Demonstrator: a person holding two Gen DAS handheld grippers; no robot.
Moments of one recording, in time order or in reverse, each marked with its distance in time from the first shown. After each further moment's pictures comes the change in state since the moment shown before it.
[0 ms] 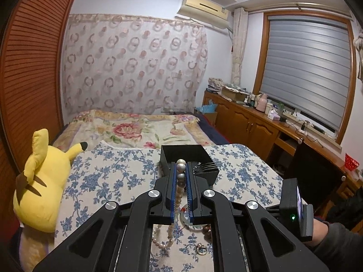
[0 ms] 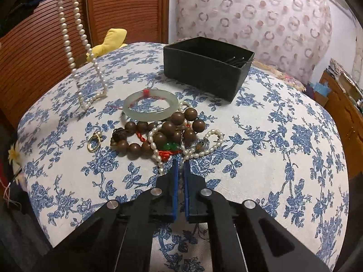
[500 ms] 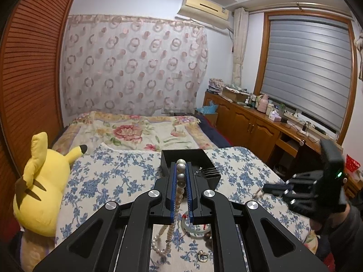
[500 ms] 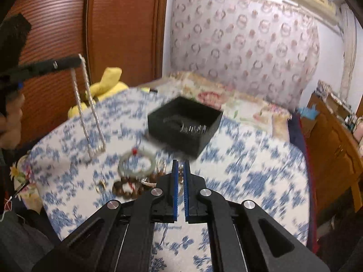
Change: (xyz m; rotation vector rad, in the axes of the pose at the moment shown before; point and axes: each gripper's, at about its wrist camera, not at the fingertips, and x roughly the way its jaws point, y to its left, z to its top) left arm 0.011 0.002 0.011 0.004 -0.007 0.004; right arm -0.094 -0.029 0.051 -0.016 -0.212 -0.065
